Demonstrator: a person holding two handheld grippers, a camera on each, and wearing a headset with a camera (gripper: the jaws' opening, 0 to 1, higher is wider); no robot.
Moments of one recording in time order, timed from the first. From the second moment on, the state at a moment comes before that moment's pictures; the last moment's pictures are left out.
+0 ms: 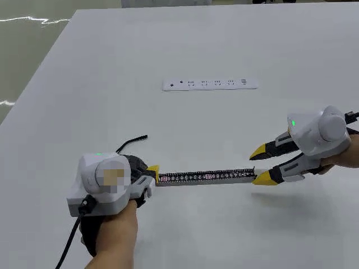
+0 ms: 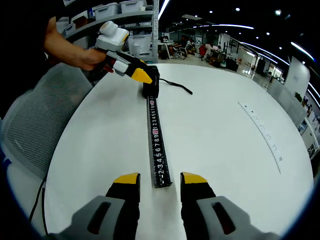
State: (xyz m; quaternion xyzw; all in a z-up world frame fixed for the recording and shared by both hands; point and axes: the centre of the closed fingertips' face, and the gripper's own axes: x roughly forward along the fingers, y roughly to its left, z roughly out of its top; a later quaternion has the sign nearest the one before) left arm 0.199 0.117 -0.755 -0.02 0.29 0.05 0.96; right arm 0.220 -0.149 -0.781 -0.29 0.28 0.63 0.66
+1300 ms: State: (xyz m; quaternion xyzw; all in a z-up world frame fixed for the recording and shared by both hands) left arm 0.204 0.120 -0.767 -0.03 0.29 0.07 0.95; right arm 0.224 -0.152 -0.805 -0.29 0.26 0.65 0.65
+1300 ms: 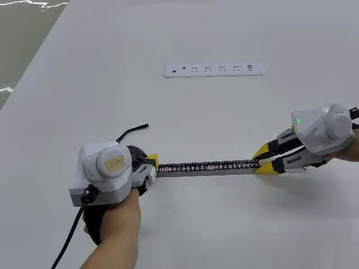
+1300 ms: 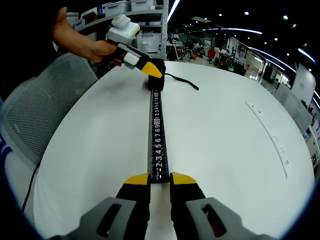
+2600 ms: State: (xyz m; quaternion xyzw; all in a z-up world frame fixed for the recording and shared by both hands) left arm 0.206 0.123 -0.771 -0.07 0.31 0.09 0.94; right arm 0.225 -0.153 -0.808 -0.30 0.26 0.65 0.64
